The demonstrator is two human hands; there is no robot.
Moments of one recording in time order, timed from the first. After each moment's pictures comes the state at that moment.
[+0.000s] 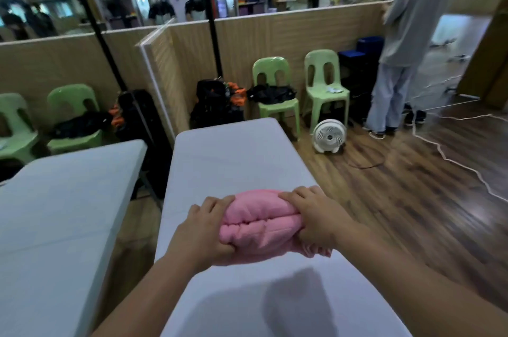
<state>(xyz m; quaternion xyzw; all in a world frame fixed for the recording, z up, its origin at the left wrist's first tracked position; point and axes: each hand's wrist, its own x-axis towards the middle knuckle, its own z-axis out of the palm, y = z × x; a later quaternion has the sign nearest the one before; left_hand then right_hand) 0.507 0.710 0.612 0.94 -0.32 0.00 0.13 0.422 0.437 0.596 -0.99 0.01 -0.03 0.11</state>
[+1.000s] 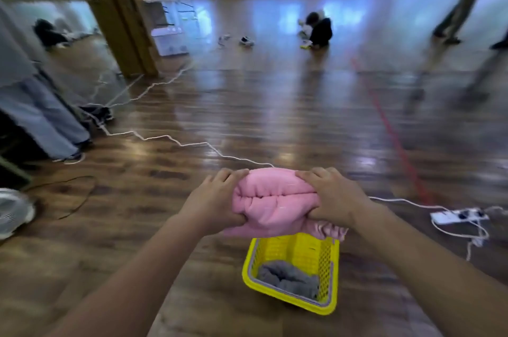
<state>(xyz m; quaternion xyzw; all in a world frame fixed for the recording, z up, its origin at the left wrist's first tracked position) -0.001 -0.025 0.587 0.53 -0.84 -0.11 0.08 -0.291 -0.008 0.581 -0.79 0.60 -0.03 0.08</state>
